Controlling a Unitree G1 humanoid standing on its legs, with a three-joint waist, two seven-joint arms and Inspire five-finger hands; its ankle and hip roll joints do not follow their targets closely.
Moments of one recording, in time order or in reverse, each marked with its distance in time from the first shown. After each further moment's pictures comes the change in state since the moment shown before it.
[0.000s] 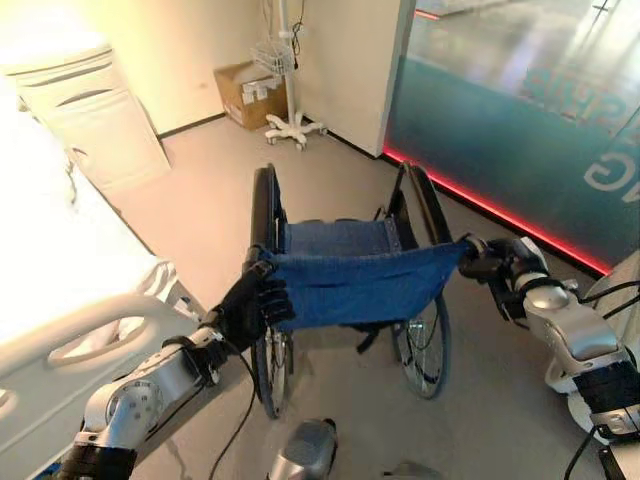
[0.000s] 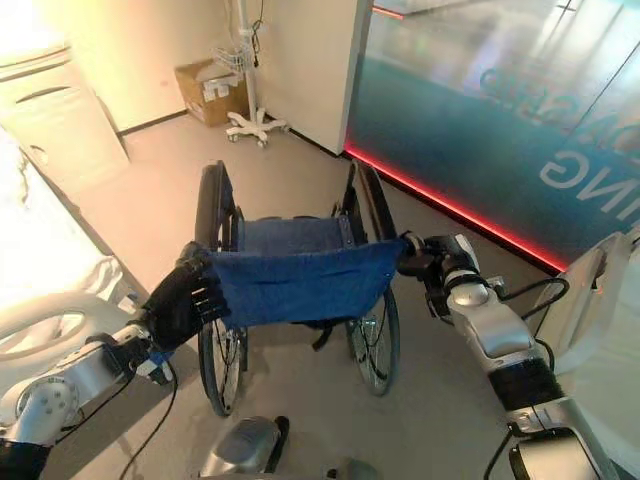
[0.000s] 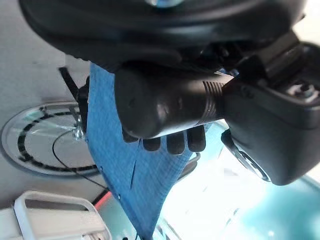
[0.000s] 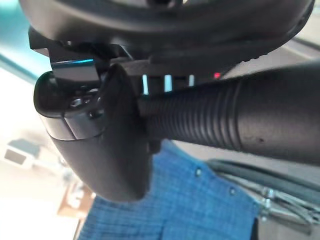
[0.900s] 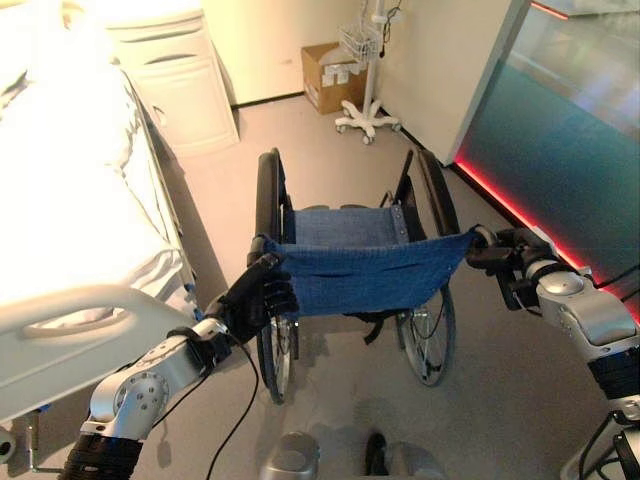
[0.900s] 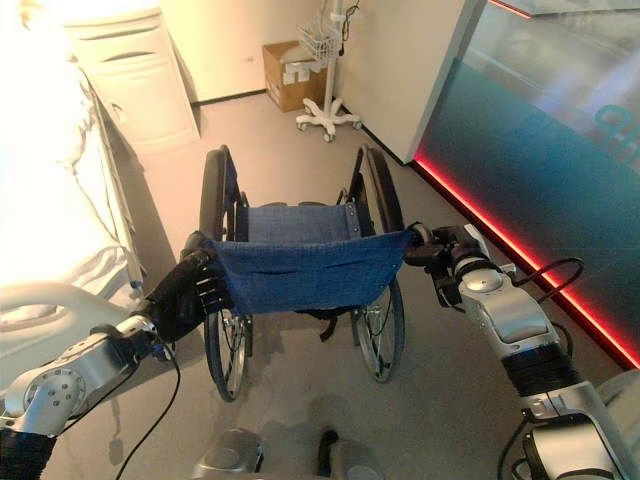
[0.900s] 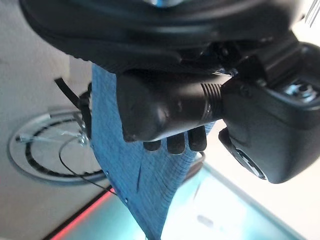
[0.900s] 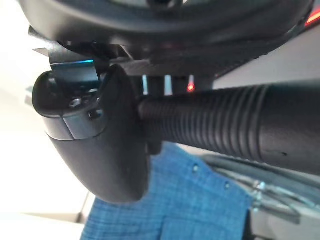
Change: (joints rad) left arm -0.017 -0.055 -0.025 -0.001 0.057 -0.028 -0.006; right arm -0.085 -0.087 0.024 0.018 0.077 0.038 0.016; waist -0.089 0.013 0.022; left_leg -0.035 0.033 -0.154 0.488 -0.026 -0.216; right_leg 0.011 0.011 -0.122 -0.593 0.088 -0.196
